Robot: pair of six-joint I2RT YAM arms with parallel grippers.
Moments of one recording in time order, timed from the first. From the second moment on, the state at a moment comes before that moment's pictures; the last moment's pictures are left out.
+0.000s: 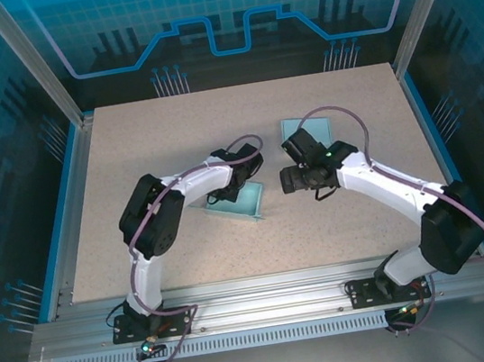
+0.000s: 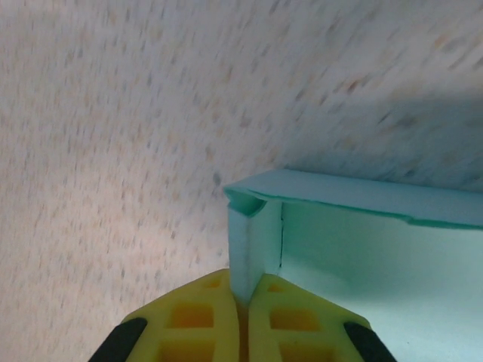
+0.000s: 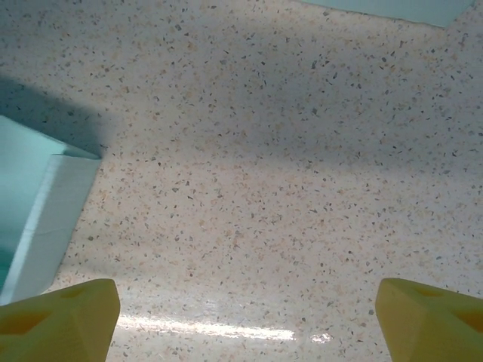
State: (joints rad) left arm -0.66 2.06 1.45 -0.87 -0.56 -0.30; right arm 0.58 1.42 1.09 -0.81 0.21 0.51
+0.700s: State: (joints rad) left arm -0.70 2.14 1.49 -0.32 -0.41 0.64; right arm 0.54 1.20 0.99 -0.80 0.27 0.59
